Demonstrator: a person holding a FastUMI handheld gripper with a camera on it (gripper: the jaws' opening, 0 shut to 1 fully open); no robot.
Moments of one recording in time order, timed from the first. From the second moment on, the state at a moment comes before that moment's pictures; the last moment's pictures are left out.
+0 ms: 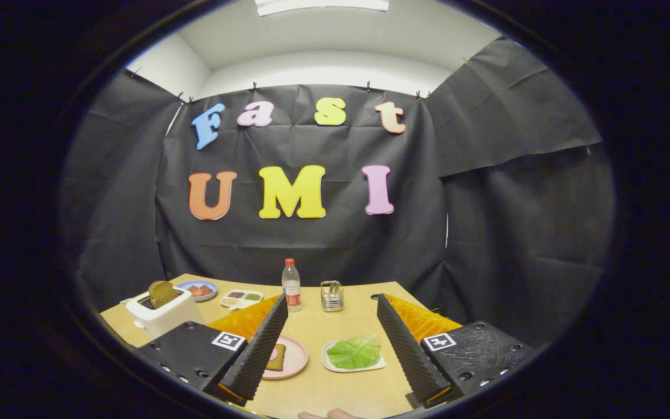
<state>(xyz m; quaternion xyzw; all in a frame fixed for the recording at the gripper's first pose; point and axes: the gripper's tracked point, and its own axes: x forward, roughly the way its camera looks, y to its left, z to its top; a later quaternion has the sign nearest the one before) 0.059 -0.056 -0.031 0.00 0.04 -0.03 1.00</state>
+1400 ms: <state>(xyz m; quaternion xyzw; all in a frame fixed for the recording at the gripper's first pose) 0.251 -0.161 -0.265 0.05 0.34 -0.09 0.93</state>
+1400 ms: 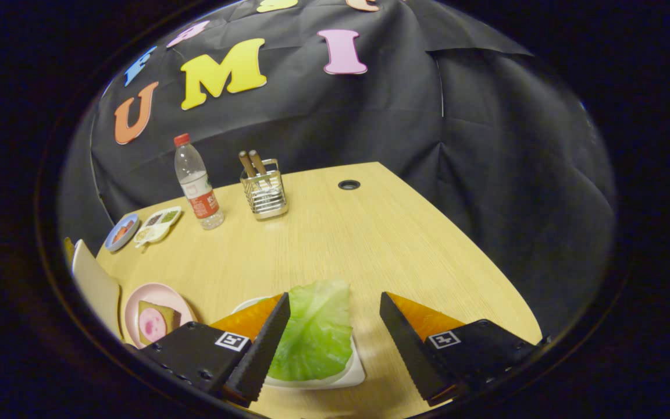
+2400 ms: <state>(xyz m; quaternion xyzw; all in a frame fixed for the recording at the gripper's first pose) 0.252 -0.151 -0.282 0.04 0.39 -0.08 0.92</state>
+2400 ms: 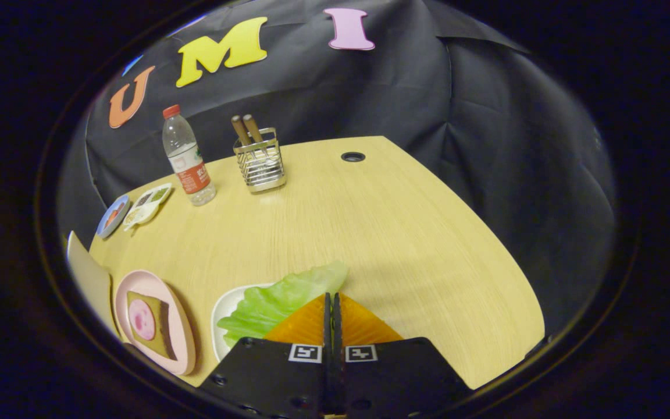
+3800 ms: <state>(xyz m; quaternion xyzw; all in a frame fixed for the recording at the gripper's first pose) 0.132 -0.015 -0.113 -0.02 0.23 -0.04 0.97</state>
